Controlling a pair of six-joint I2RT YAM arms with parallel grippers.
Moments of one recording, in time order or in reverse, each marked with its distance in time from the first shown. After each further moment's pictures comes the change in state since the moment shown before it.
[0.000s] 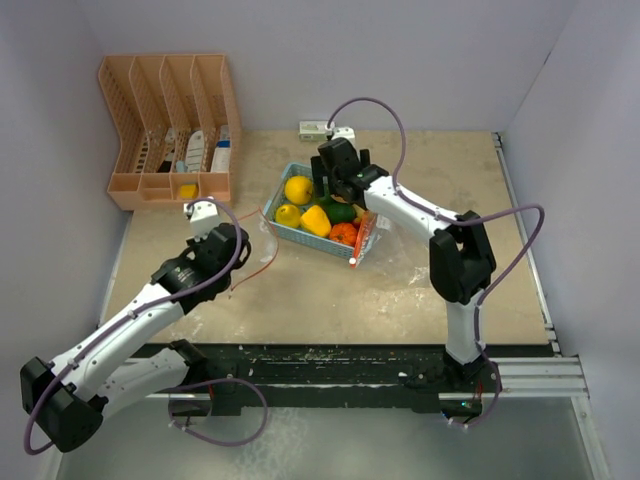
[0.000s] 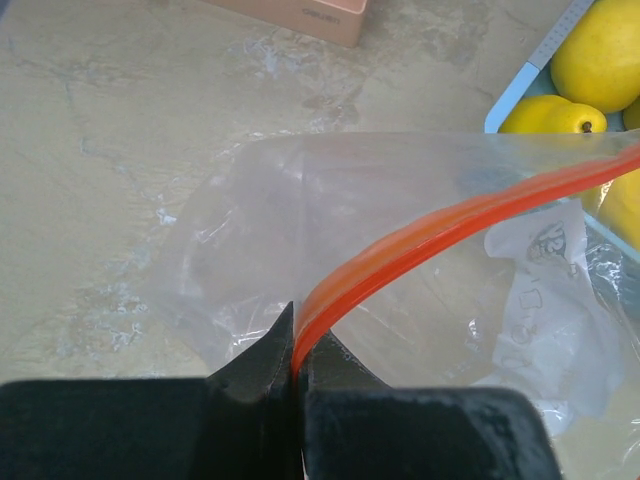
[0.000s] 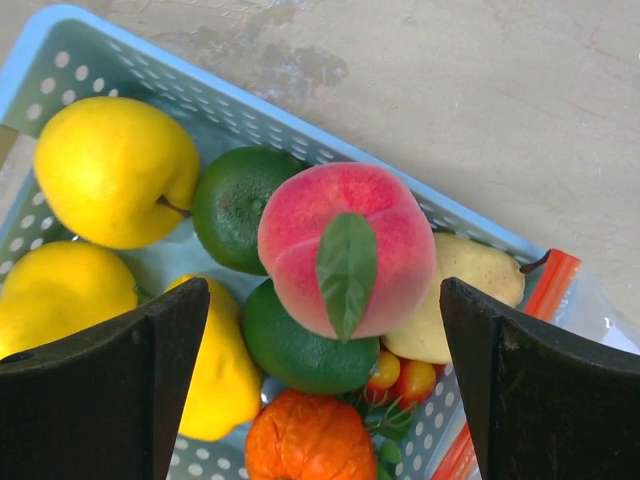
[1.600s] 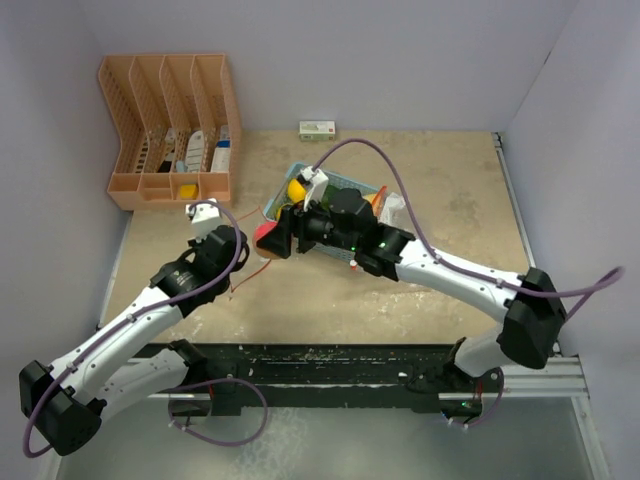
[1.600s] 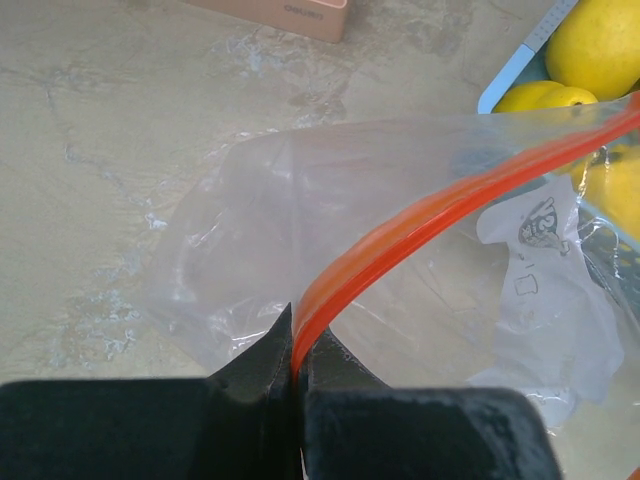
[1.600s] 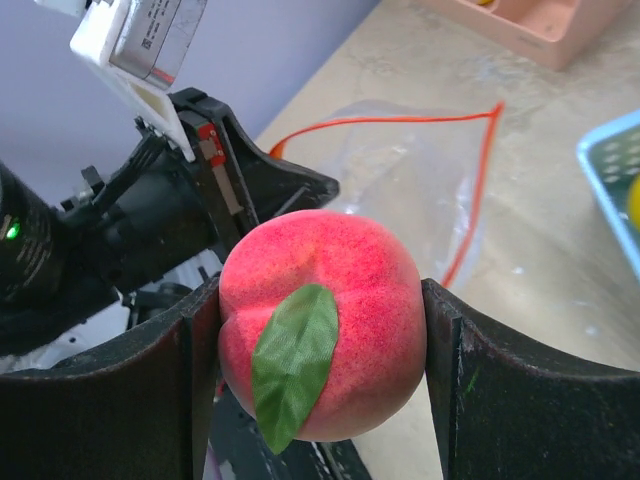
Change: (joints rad) left arm 0.000 -0.031 -0.039 0.046 0.034 0.048; right arm 0.280 -0.538 -0.507 0.452 -0.632 0.204
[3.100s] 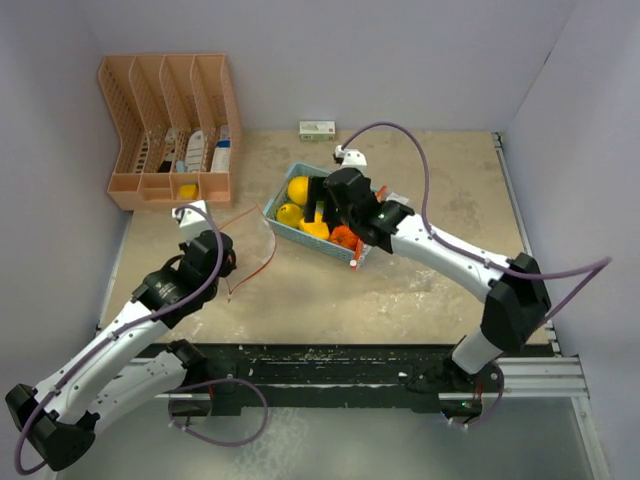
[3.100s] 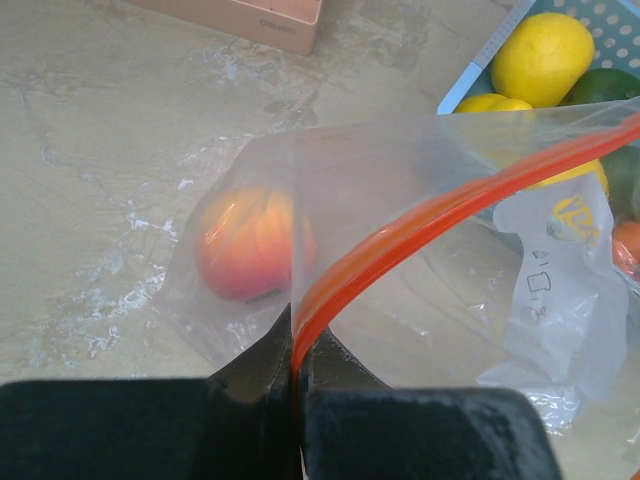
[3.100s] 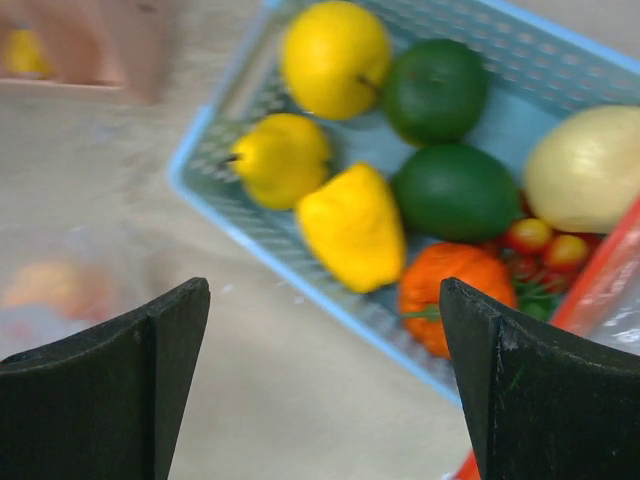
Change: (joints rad) left arm 0.000 -0.114 0.008 -0.027 0.058 -0.005; right arm -0.081 0.117 0.134 -0.320 0.533 0.079
